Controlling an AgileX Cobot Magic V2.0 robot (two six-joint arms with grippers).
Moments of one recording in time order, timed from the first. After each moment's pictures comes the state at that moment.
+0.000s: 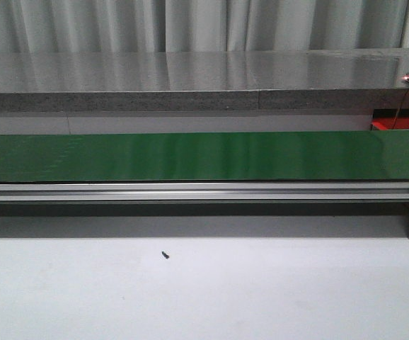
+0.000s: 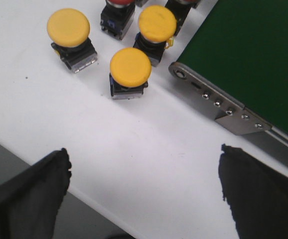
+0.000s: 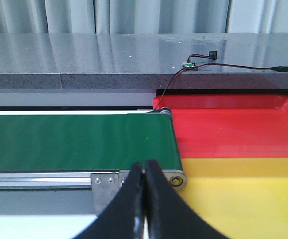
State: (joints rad) left arm 0.62 1.15 -0.81 -0.24 0.77 0.09; right arm -0.03 -0.01 0.03 -0.03 0.07 0.08
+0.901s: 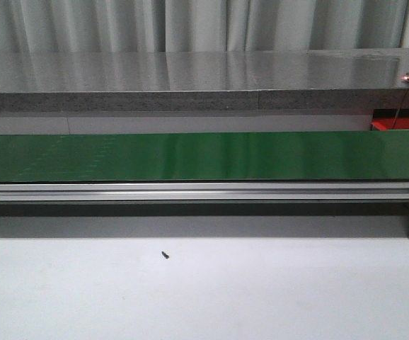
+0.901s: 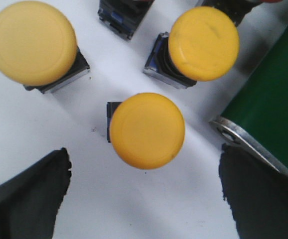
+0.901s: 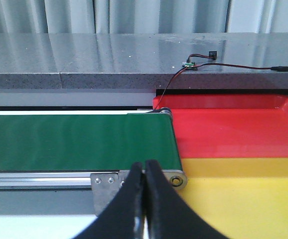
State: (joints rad) left arm 0.62 1.63 -0.98 -0.31 0.66 0.09; right arm -0.03 -0.01 0.03 -0.03 0.07 0.08
